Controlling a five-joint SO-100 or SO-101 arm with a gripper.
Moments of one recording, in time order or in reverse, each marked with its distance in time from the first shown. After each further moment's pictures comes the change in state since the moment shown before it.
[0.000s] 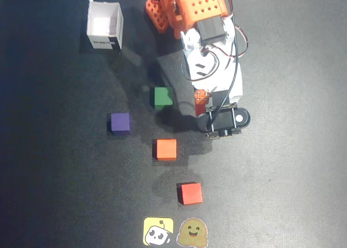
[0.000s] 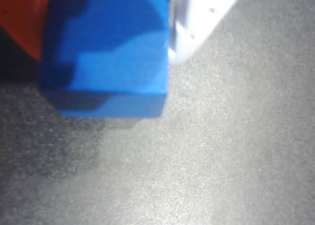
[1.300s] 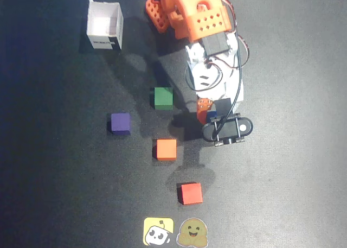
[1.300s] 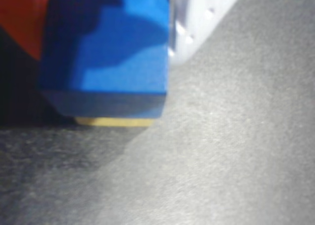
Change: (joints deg) arm -1.3 -6.9 4.4 -6.1 -0.8
